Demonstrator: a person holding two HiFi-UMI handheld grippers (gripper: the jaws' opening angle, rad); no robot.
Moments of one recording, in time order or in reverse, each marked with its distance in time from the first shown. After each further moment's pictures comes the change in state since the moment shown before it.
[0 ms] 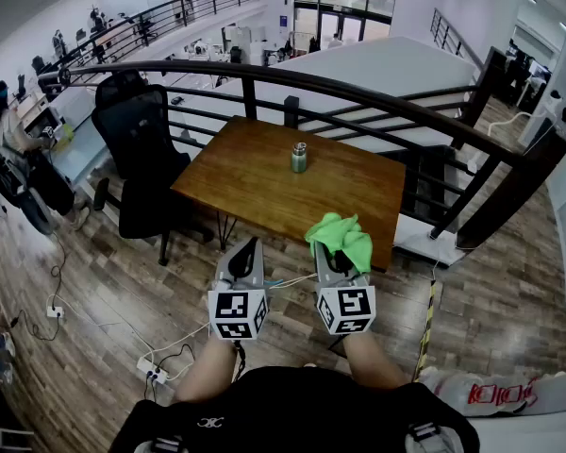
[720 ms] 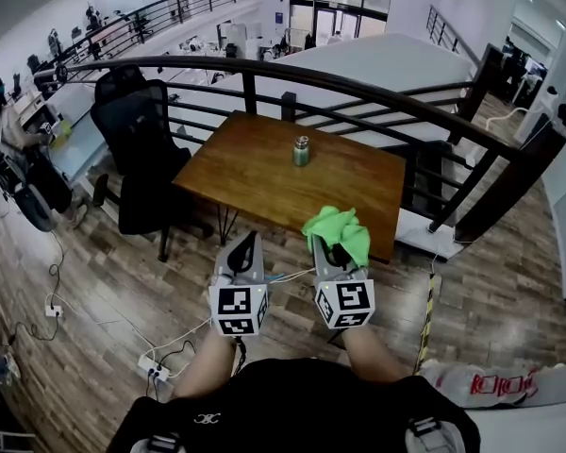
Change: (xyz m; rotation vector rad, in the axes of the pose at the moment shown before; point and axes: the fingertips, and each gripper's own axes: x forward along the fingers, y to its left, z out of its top) left arm -0.021 0.016 0.001 0.052 -0.002 0.006; right arm -0.002 0.030 0.000 0.003 -0.012 0.001
